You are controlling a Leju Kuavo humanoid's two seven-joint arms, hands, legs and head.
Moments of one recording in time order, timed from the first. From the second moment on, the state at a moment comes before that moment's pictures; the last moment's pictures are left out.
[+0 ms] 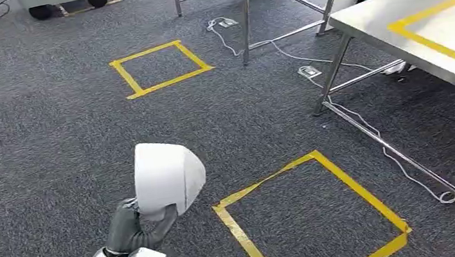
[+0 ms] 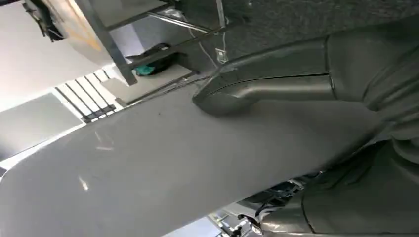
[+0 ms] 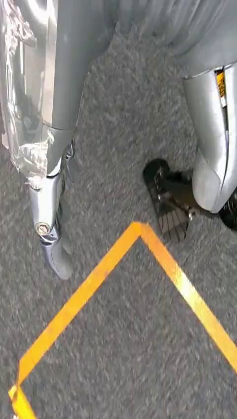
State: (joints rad) left arm 0.12 -0.15 -0.28 -1.49 -0.33 0.23 -0.64; right arm 0.06 0.36 -1.09 -0.48 0.87 -0.16 -0.39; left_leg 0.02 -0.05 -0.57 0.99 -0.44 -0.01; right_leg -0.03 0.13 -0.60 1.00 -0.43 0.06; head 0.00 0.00
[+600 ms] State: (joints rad) left arm 0.12 -0.16 -0.27 -1.49 -0.34 0.22 -0.64; right arm 0.05 0.36 -1.12 -0.48 0.91 -0.15 -0.41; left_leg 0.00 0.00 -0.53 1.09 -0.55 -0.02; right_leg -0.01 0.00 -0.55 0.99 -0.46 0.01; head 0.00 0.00
